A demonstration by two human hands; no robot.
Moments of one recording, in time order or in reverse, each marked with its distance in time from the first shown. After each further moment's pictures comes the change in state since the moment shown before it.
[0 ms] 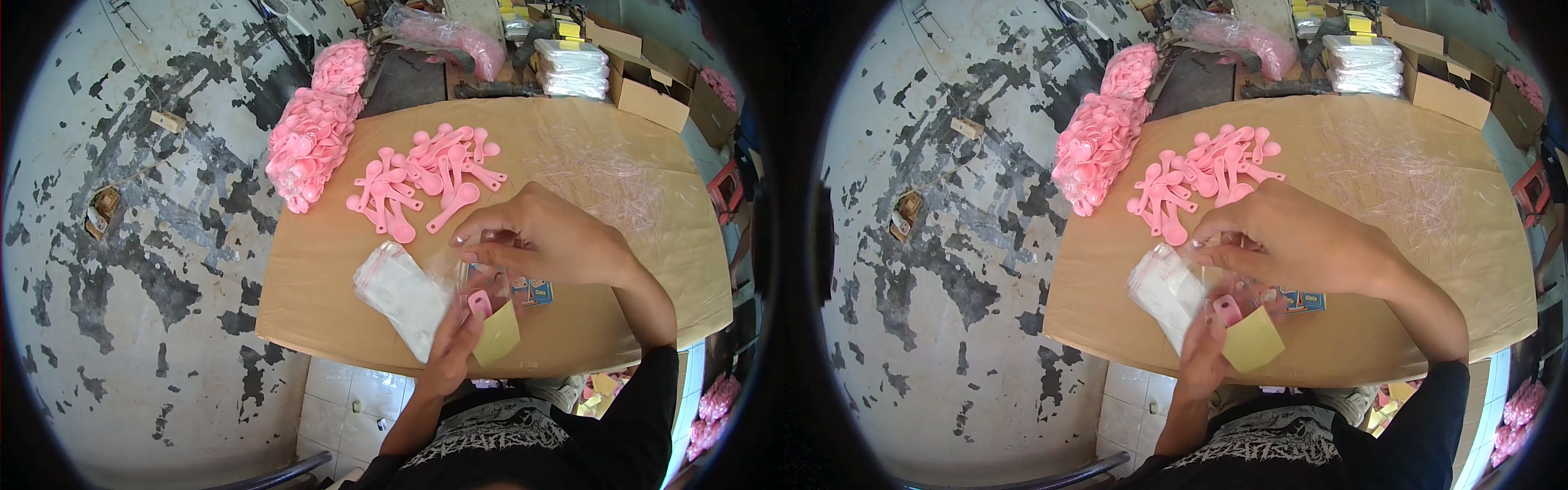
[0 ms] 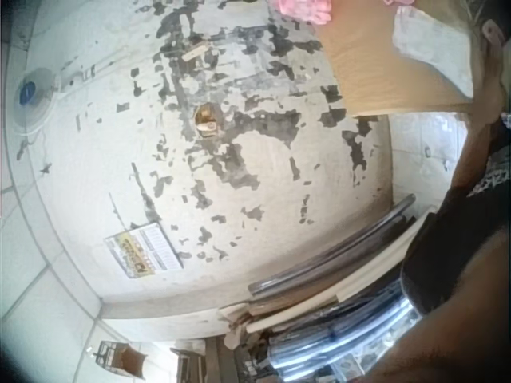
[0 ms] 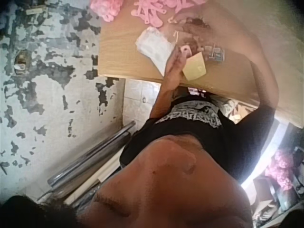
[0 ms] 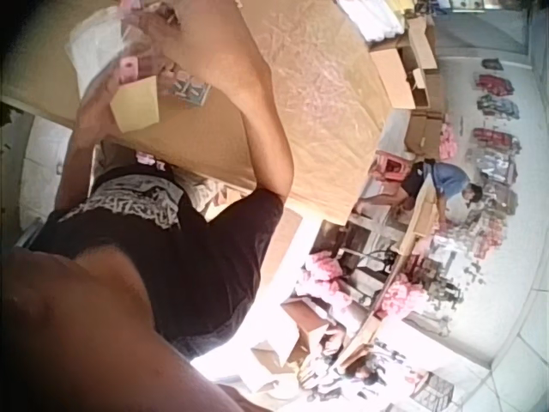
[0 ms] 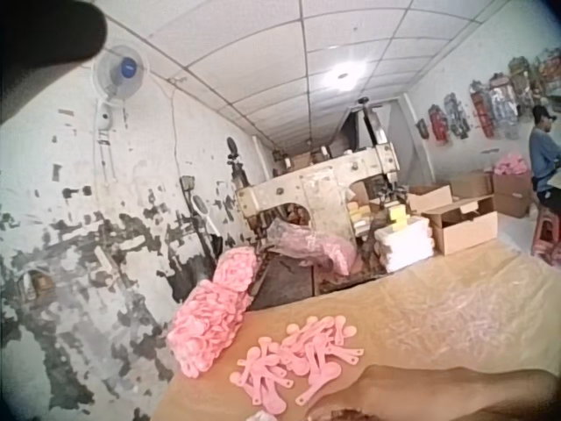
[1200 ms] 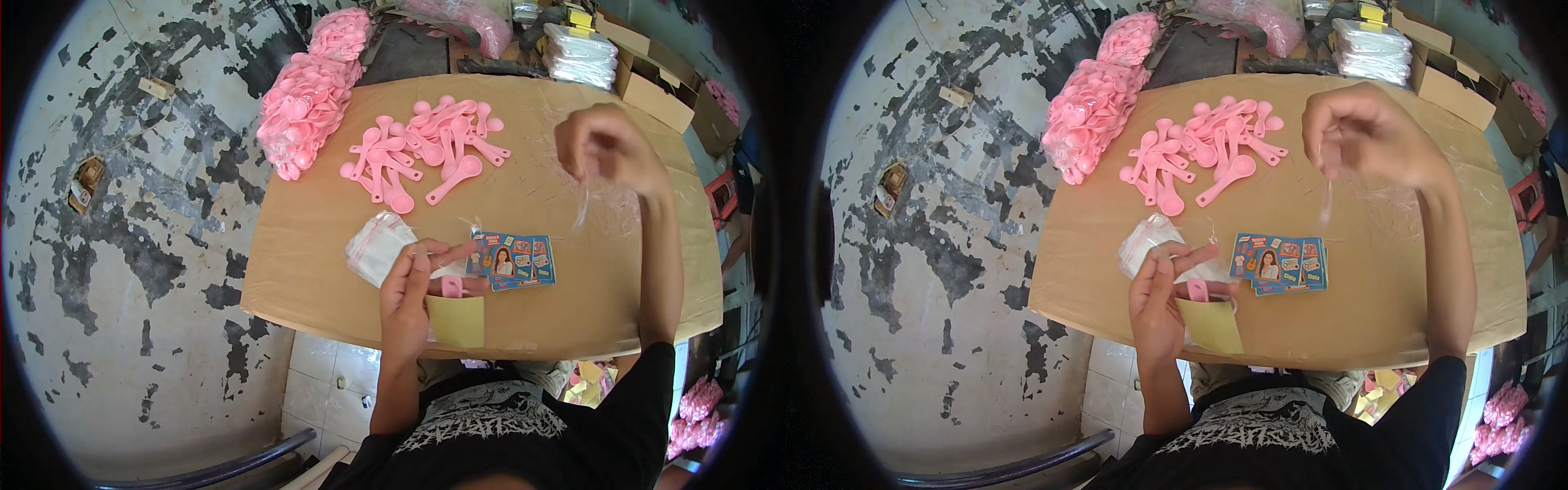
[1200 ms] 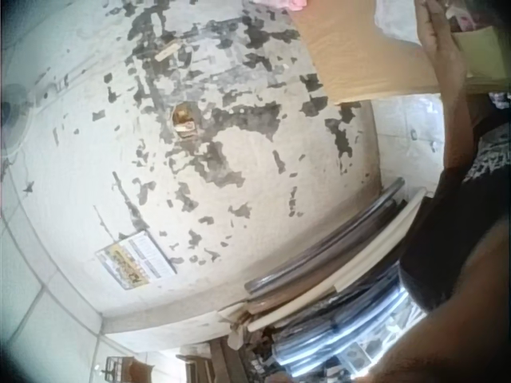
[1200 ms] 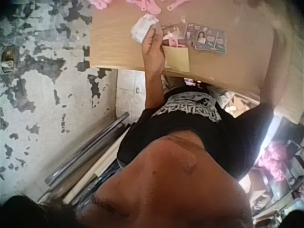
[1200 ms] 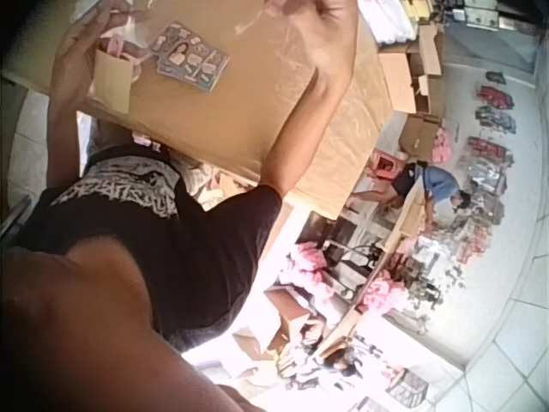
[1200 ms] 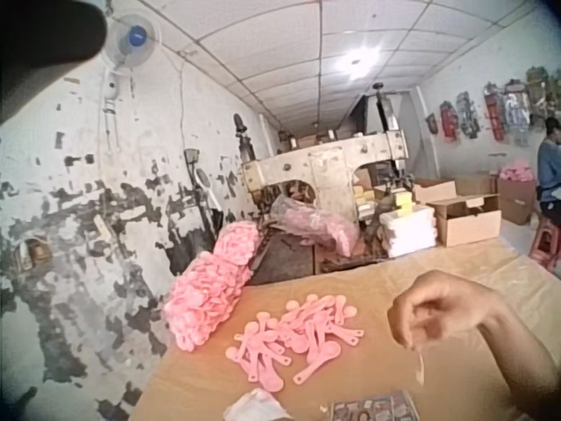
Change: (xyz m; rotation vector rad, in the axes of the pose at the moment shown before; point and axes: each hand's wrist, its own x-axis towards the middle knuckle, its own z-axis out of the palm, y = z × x) left_hand 0.007 0.034 -0.036 0.037 0.231 -0.011; right_hand -0.014 0.053 -0.067 0.310 0.017 -0.119
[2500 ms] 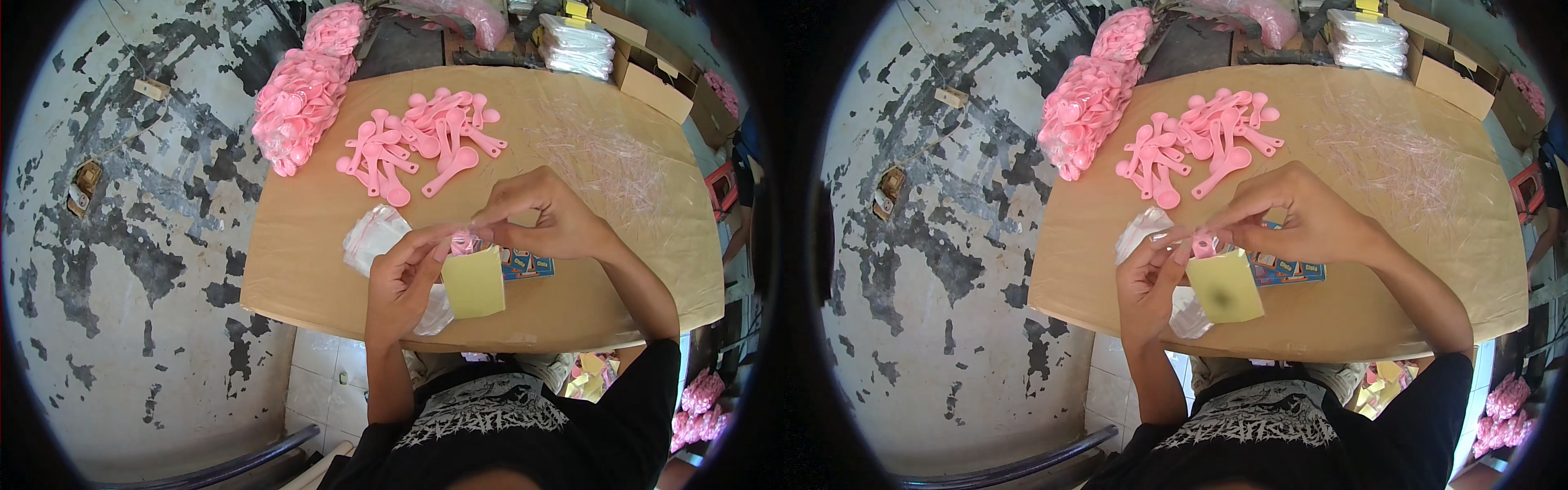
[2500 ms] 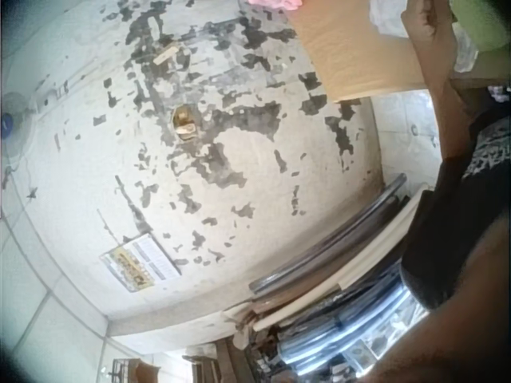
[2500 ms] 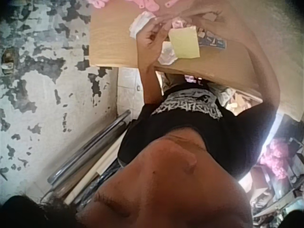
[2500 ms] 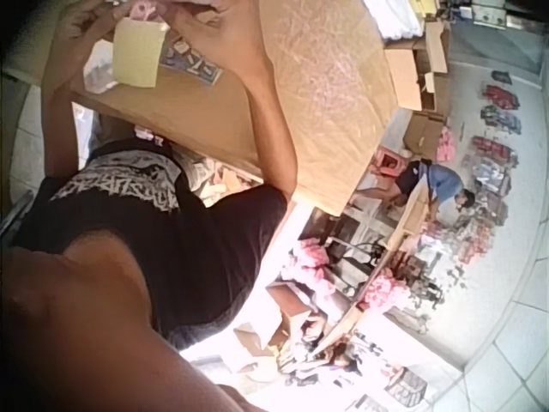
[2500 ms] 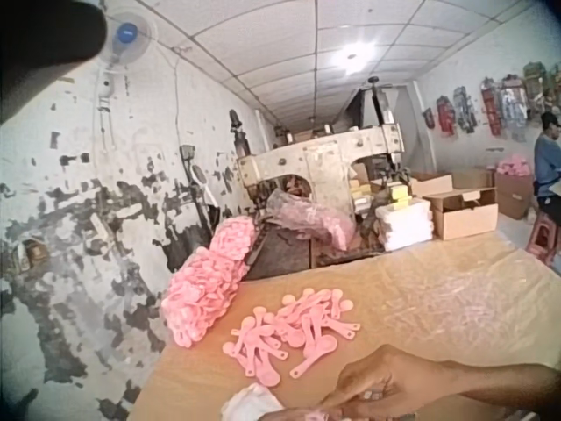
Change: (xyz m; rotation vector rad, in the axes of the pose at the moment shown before) left_hand 0.013 0.015 -0.007 0.287 -0.121 0.134; right_hand -0.001 0.020 0.093 -0.042 0.068 0.116
